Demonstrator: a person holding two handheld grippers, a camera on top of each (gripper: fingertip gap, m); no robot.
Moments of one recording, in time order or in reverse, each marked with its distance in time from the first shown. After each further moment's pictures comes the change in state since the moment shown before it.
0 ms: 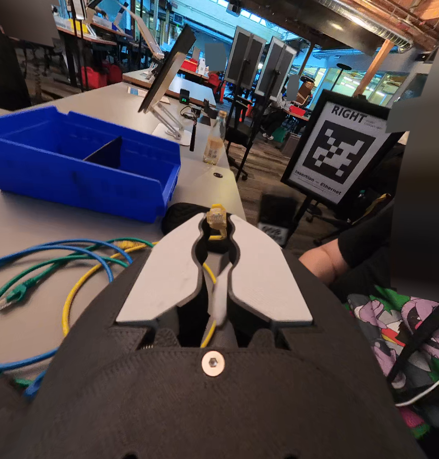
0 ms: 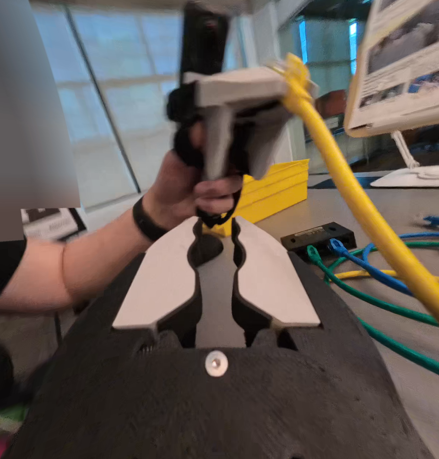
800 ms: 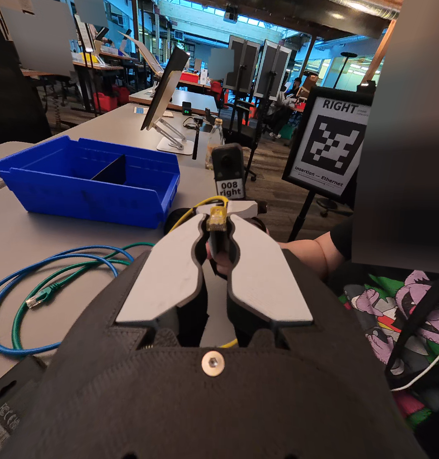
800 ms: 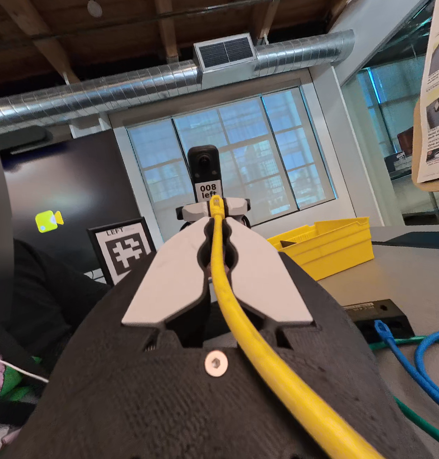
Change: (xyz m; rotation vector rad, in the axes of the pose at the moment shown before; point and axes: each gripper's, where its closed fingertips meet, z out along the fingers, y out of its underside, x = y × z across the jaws) left arm 0.027 -0.008 -0.027 0.015 -0.038 0.112; right arm -0.001 -0.087 -0.014 0.212 -0.306 0.181
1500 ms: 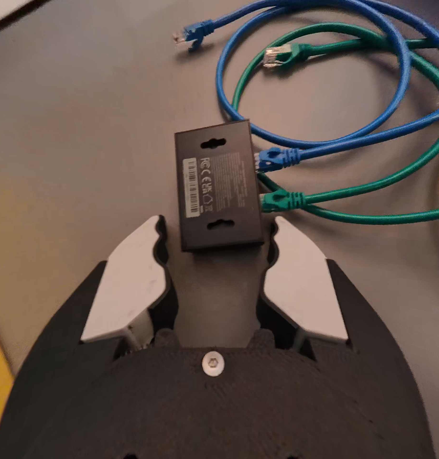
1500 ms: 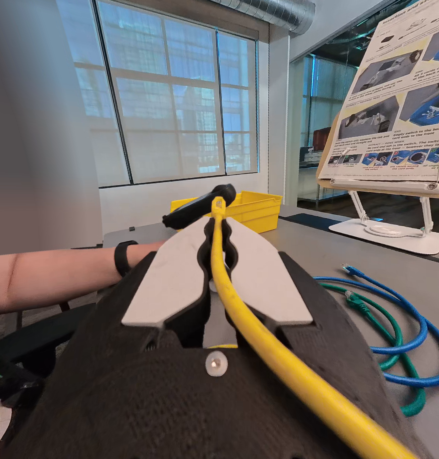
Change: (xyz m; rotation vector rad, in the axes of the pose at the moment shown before) left arm -0.165 0.184 -0.077 -0.573 -0.965 -0.204; right arm 0.025 0.011 -0.034 -0.229 0.236 -0.373
